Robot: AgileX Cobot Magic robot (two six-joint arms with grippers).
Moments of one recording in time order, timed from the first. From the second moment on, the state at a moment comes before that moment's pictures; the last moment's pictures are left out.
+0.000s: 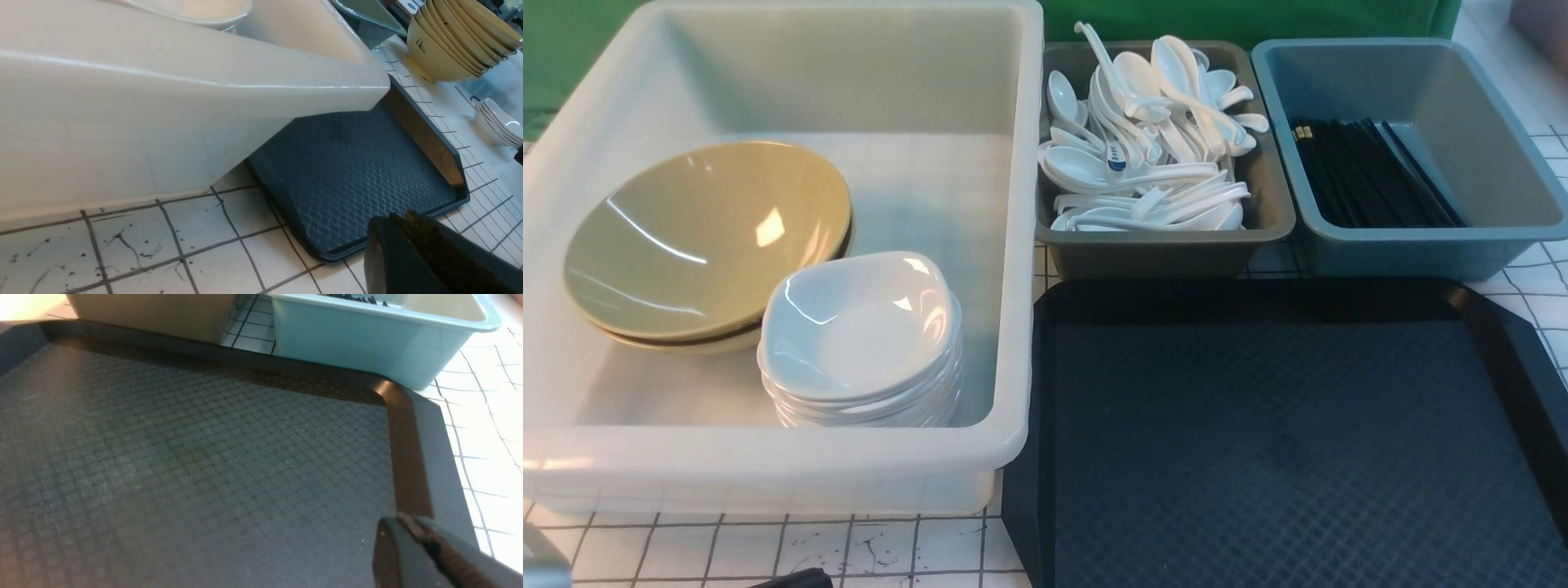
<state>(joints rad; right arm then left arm) 0.10 -0.01 0.01 -0.05 0.27 -0.03 -0.82 0.23 -0.05 0.15 0.17 -0.61</state>
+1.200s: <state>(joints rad) 0.10 -0.01 0.01 -0.05 0.27 -0.03 -0.08 -0.01 0.03 -0.18 0.31 -0.41</state>
